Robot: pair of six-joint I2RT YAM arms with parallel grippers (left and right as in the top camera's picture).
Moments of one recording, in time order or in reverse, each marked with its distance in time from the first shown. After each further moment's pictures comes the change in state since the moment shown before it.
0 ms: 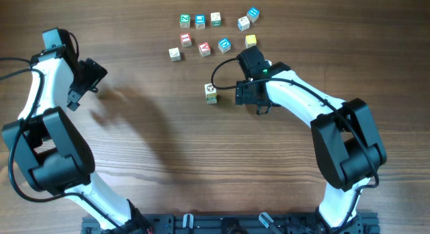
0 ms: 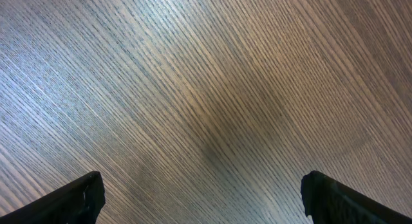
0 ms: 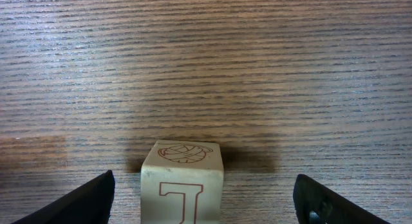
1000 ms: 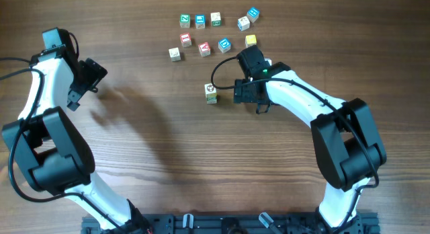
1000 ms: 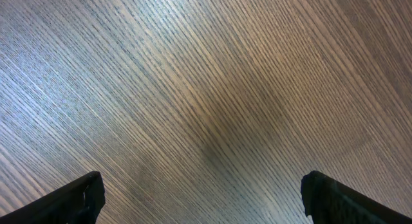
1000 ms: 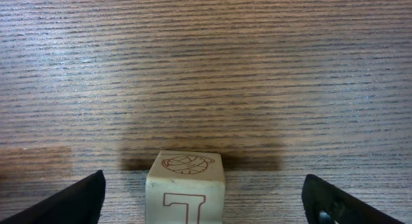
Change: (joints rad) left arm 0.000 0.000 0.000 0.000 0.000 0.000; right arm 0.000 0.000 0.000 0.023 0.012 0.000
